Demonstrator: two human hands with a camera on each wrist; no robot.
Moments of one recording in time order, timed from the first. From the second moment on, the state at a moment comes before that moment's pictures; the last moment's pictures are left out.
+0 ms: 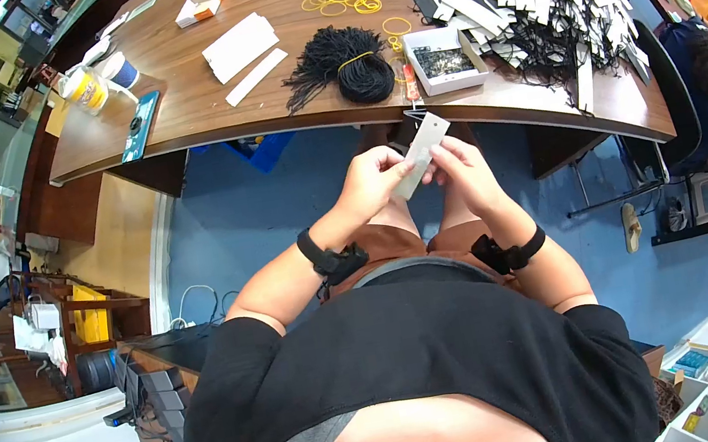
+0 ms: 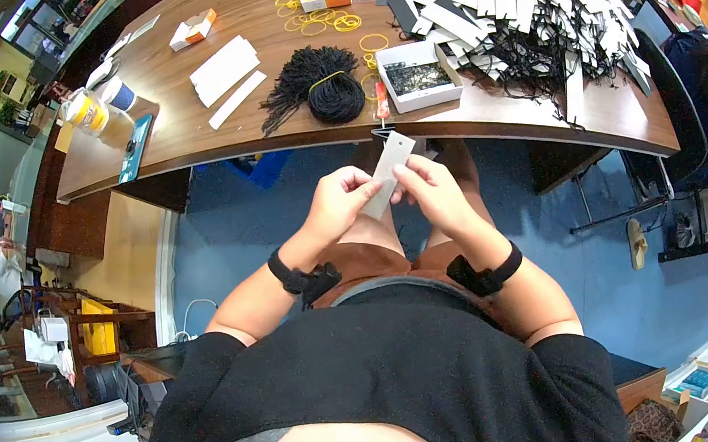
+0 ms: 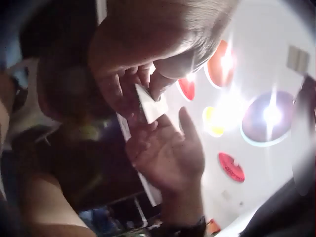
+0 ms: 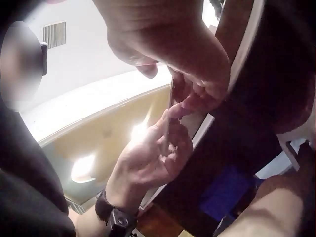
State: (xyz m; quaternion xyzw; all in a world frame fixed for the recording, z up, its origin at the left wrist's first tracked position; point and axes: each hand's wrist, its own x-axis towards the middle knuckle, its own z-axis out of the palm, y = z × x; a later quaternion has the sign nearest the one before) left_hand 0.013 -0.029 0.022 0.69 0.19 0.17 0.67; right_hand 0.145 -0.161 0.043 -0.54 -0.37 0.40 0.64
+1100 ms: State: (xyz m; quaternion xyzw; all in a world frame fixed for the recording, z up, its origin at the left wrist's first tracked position) left_hand 0.036 -0.005 0.002 0.80 0.25 0.28 0.47; right_hand 0.155 -0.073 0.104 -0.68 -0.60 -0.20 0.37
